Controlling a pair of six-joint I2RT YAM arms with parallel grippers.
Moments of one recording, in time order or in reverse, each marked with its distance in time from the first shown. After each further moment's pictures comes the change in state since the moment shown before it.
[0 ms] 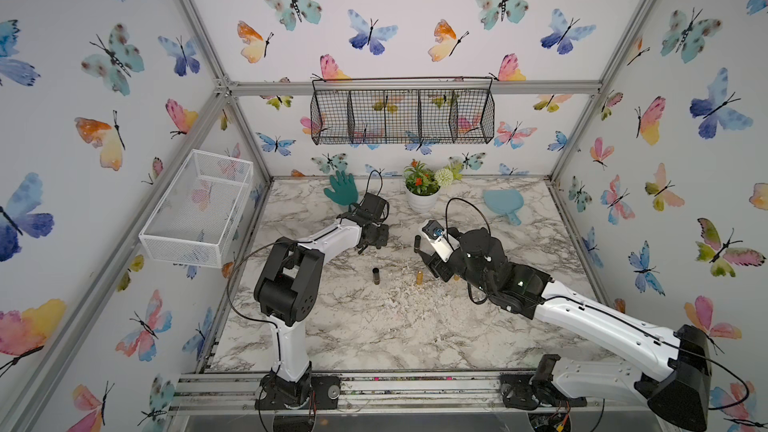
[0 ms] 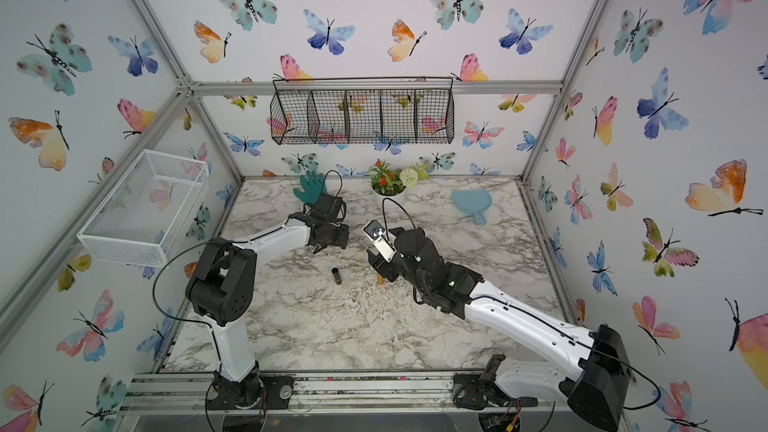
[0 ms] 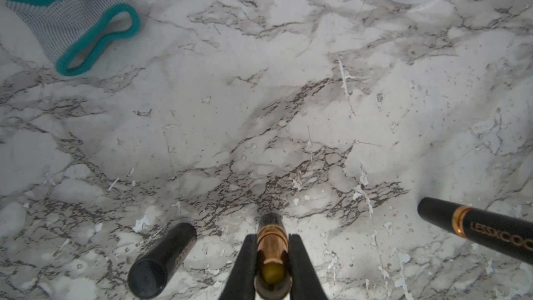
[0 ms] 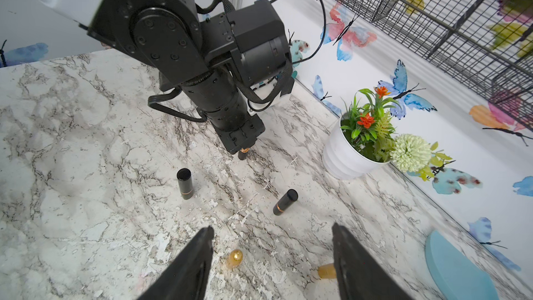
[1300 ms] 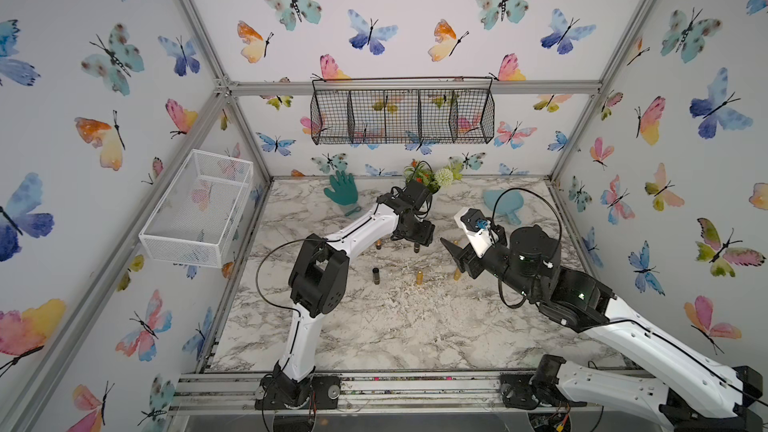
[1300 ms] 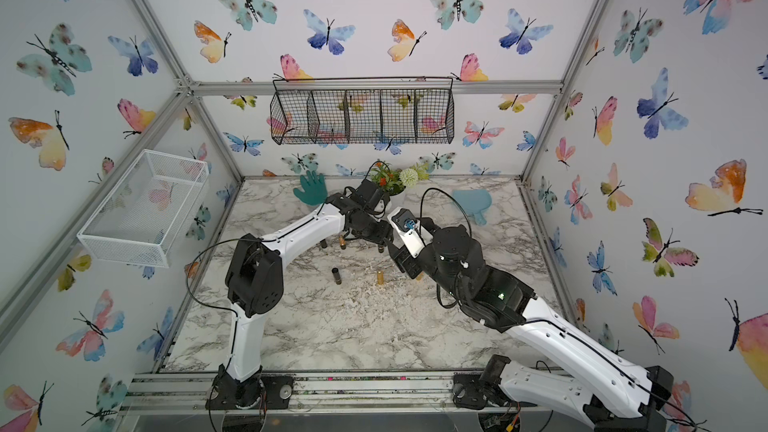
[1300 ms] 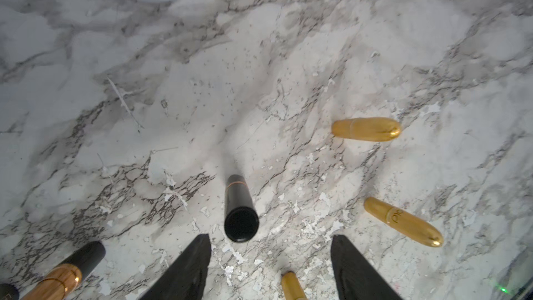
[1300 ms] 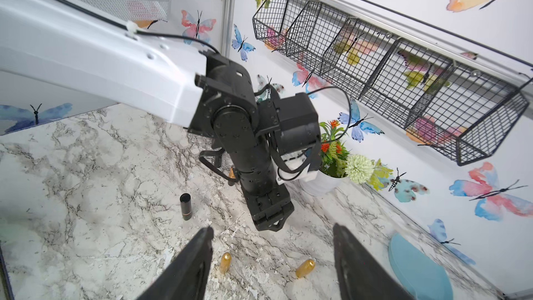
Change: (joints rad) left arm -0.193 0.206 0.499 -0.401 0.194 0.030; right arm 0.000 -0.222 0.122 -0.188 0.028 0.016
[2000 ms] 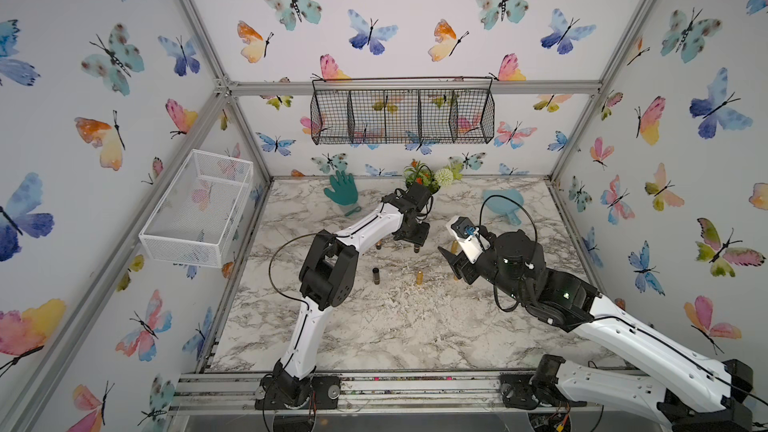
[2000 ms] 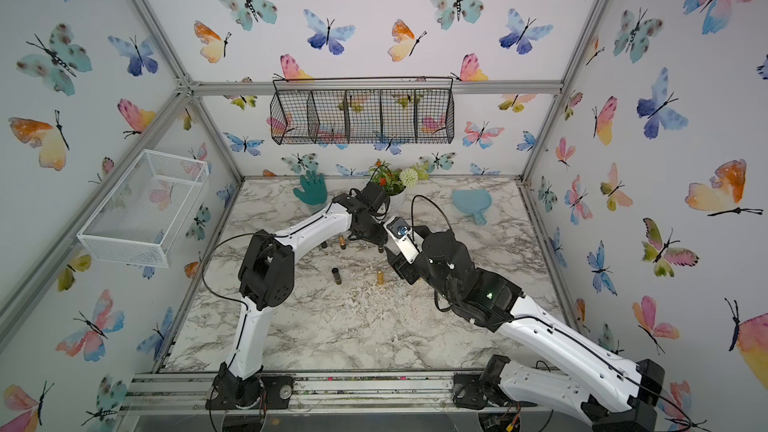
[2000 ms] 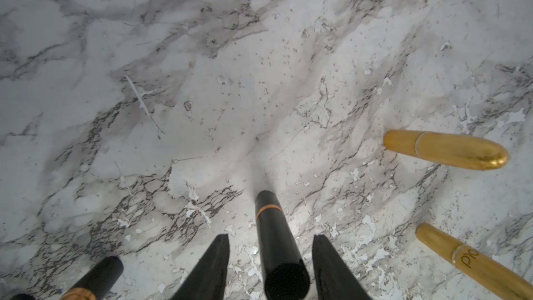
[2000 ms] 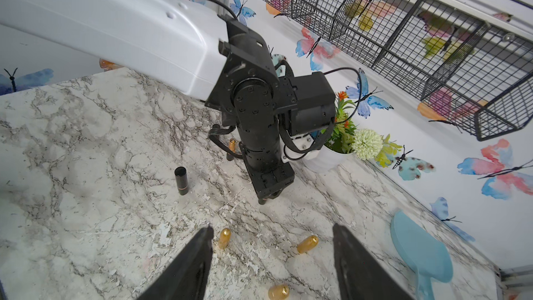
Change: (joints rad) left arm -0.003 0.095 0.077 -0.022 -0.051 0.011; right arm 0.000 0.026 -0.072 -0.006 0.023 0.007
